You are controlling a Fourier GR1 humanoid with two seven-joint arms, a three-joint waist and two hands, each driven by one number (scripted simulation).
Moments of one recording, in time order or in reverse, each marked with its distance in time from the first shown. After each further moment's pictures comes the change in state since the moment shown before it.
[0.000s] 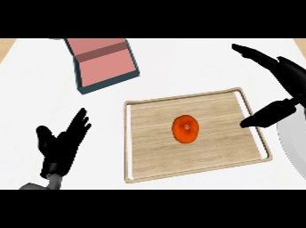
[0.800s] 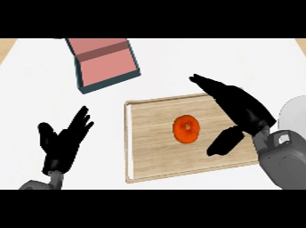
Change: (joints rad) left arm -0.011 -0.045 0.050 0.014 -0.047 -0.046 0.021; right arm 0.038 0.195 0.184 -0.164 0.274 0.050 0.370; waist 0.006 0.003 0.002
